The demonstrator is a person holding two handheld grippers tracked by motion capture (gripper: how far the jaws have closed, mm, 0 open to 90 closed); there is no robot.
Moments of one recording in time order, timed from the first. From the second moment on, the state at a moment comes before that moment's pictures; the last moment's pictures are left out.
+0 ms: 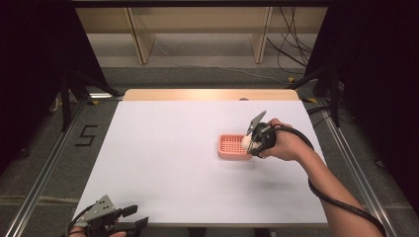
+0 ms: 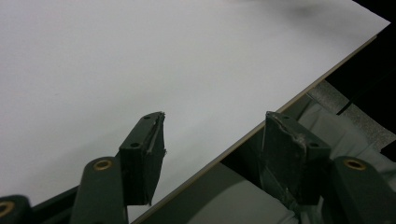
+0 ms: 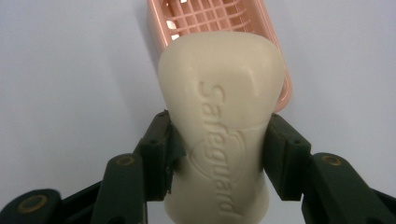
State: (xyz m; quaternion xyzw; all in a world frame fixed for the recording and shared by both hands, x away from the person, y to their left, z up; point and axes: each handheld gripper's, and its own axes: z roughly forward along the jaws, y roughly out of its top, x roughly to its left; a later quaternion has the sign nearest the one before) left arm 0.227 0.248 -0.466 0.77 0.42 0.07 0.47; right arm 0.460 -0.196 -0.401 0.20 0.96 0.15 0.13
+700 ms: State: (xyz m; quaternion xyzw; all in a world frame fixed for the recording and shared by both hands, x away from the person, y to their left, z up) left arm 0.227 0.247 -0.466 0.77 0.42 0.07 0.47; right arm 0.466 -0.185 -0.403 0.18 0.96 0.15 0.13
